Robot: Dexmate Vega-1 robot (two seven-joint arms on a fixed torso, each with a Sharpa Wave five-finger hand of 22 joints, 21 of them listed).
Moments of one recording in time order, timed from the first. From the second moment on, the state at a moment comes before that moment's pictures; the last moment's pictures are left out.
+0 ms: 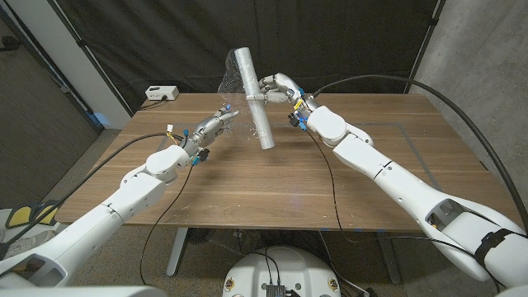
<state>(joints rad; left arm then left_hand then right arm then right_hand) 0.90 0.76 0.40 -1.58 -0.52 -0.12 -0.07 0.57 -0.16 0.27 -0.16 0.27 -0.17 -0.04 0.25 0.21 0.00 0.01 0.24 0.20 0.09 0.01 0.22 0.18 0.09 0.20 0.33 0.21 -0.57 -0.43 -0.69 -1.57 0.08 0.13 -0.03 1.15 -0.05 0.27 -0.16 0.18 0.79 0.13 0.49 0.25 1.03 0.08 0.49 0.49 1.05 0.01 0.63 0.66 0.66 -0.06 1.18 0.37</state>
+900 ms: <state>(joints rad) 0.81 0.65 0.42 -1.38 -0.70 -0.29 -0.44 0.88 0.08 0.36 -0.09 0.20 0.56 -0.07 0.46 0.19 0.90 -0.18 0.36 0.22 1.03 -0.15 0.35 0.21 0.54 -0.04 0.66 0.28 -0.56 -0.42 -0.68 -1.53 0.18 0.12 0.06 1.15 -0.05 0.27 -0.16 0.19 0.79 0.12 0.48 0.26 1.03 0.08 0.49 0.49 1.05 0.01 0.63 0.67 0.65 -0.06 1.19 0.35</state>
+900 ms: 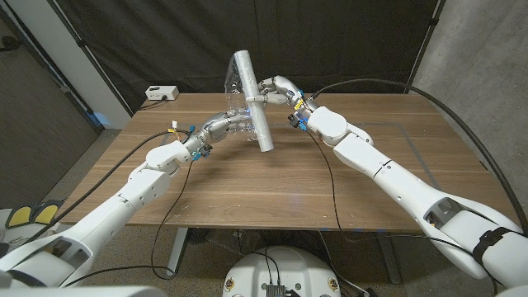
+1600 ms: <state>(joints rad) 0.84 0.68 0.40 -1.47 -0.63 -0.25 -0.28 0.88 0.17 0.43 -0.03 0.19 0.90 -0.01 0.54 0.22 1.18 -0.13 0.51 0.32 1.31 -0.20 0.45 0.30 0.58 -0.05 0.85 0.32 -0.47 -0.35 -0.68 -1.32 0.53 -0.08 0.38 1.13 -0.04 0.27 -0.16 0.20 0.77 0.11 0.47 0.26 1.03 0.08 0.45 0.50 1.05 -0.01 0.59 0.62 0.65 -0.06 1.21 0.29</state>
